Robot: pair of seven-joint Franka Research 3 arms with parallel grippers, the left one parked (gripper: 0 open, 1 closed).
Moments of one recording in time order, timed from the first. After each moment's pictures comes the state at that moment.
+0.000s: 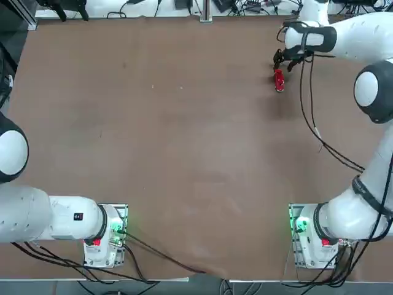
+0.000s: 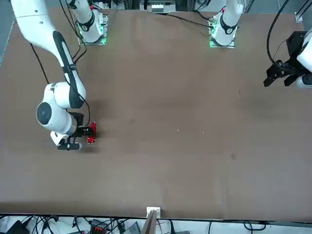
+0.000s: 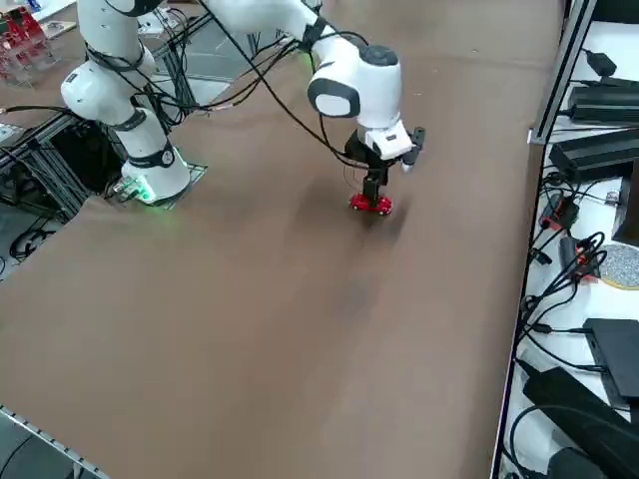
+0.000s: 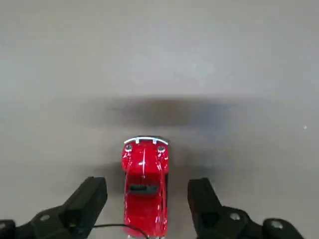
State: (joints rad) arm 0.06 0.56 0.06 -1.85 0.03 2.43 0.07
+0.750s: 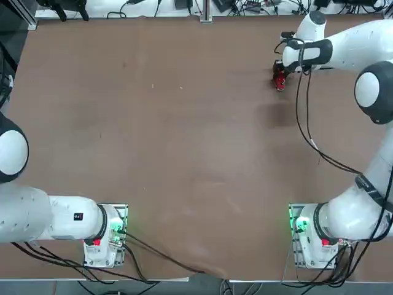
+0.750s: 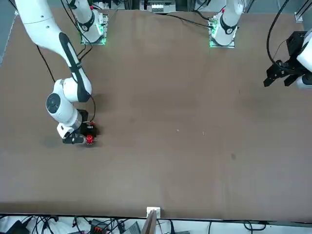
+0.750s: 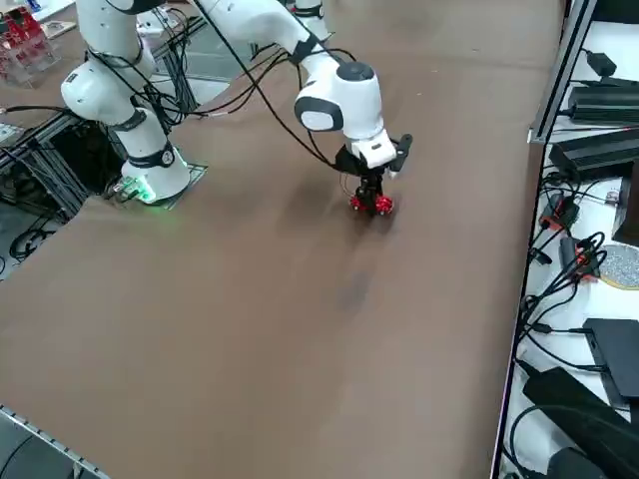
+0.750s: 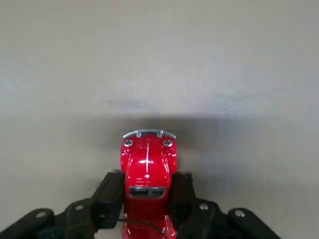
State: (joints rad) arm 0.06 0.55 0.06 -1.96 0.03 2.61 0.07
